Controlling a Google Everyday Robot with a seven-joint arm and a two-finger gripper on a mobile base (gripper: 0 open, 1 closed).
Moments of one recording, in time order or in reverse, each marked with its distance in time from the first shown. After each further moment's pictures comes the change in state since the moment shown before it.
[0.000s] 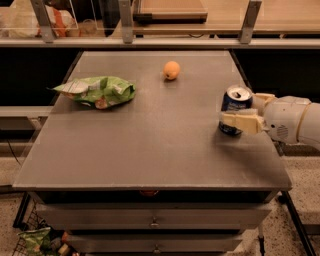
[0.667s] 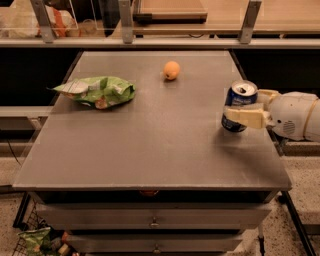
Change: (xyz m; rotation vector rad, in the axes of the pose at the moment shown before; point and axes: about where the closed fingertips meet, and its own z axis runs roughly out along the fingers) arm -0.011 -0.007 -0.008 -0.004 -0.030 0.018
